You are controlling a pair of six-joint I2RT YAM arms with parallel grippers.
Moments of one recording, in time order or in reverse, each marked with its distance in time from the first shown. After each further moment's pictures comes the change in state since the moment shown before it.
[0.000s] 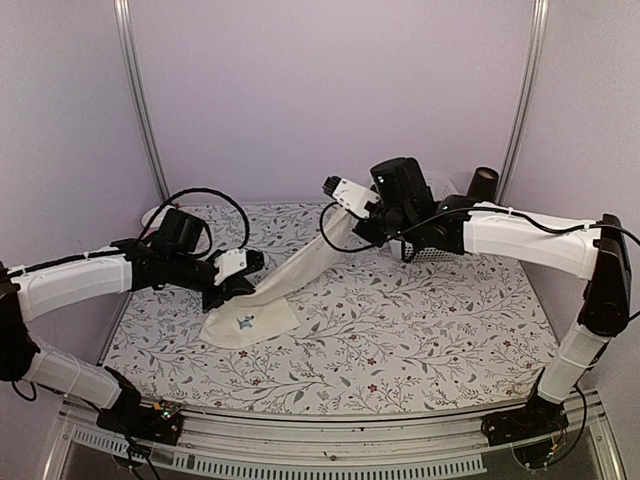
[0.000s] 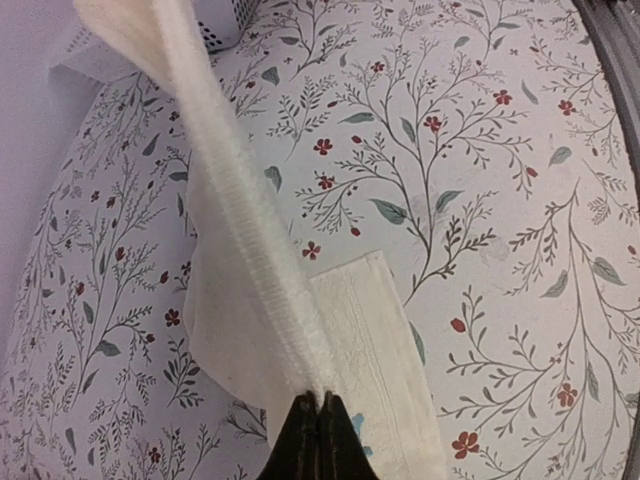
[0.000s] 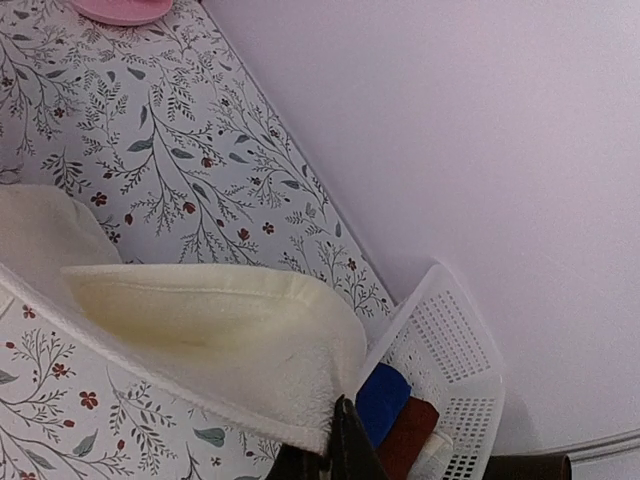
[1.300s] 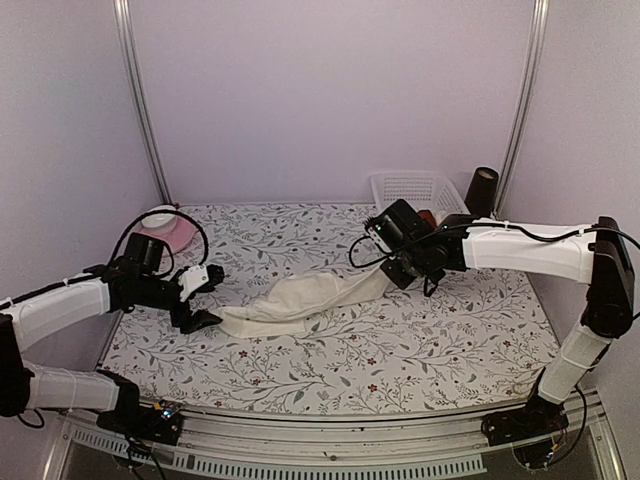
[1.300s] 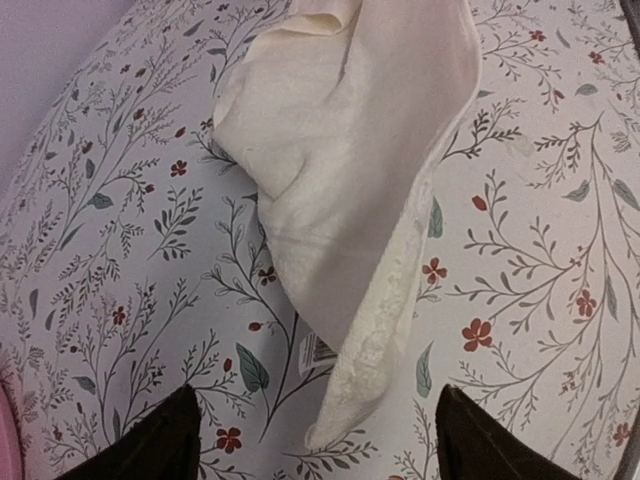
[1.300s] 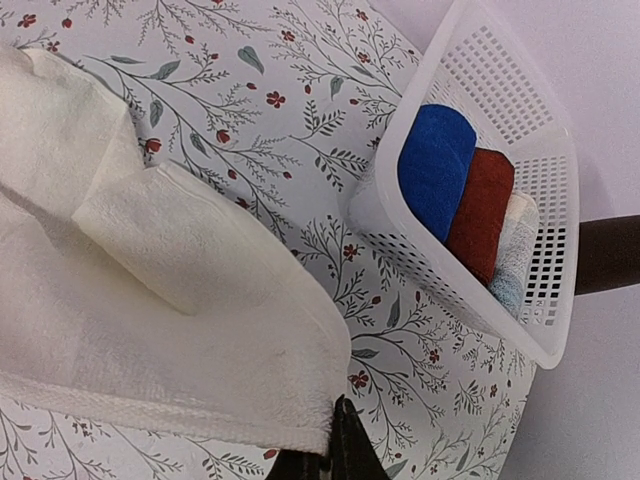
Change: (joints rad) left arm 0.241 -0.156 -0.224 -0.010 0.061 0.042; right arm -0.001 -0.035 -0.118 -0.425 0.213 0.568
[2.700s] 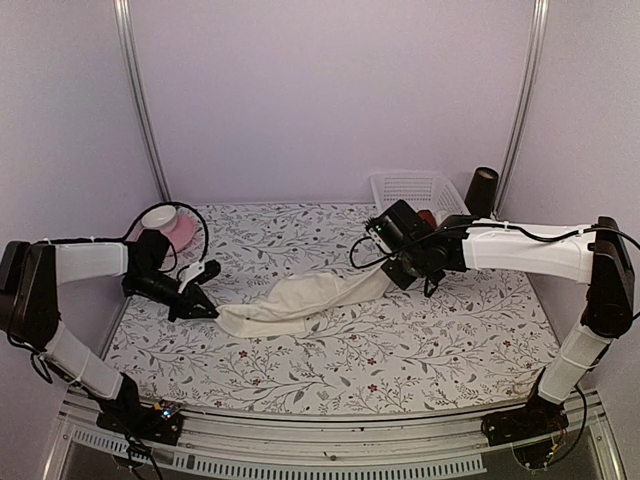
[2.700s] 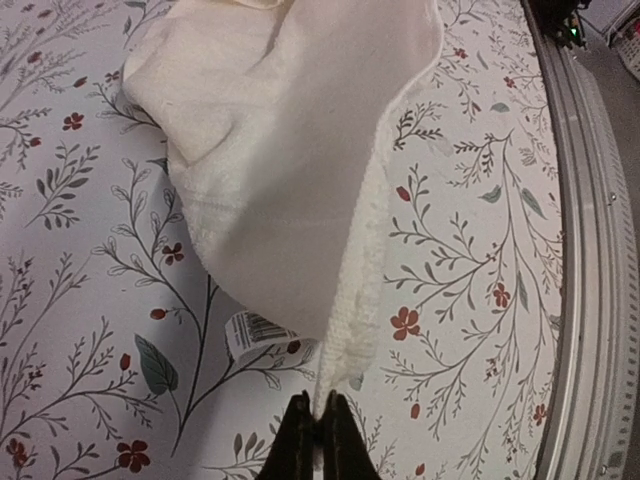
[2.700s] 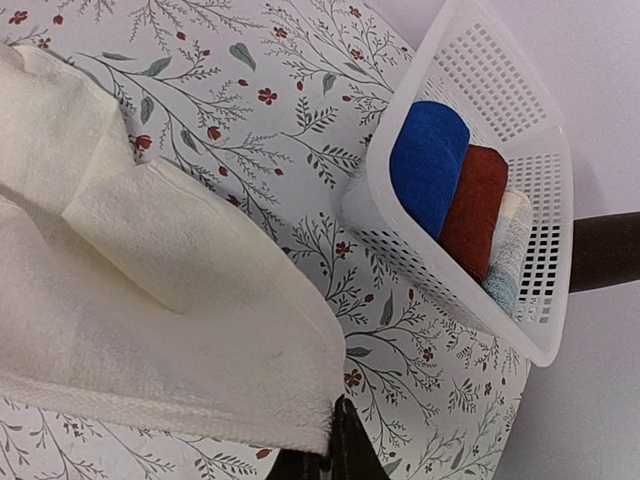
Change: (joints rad) left arm 0.185 0.388 0.201 -0.311 0.320 0.190; right arm -0.002 0.000 -0.006 0.005 0.019 -0.005
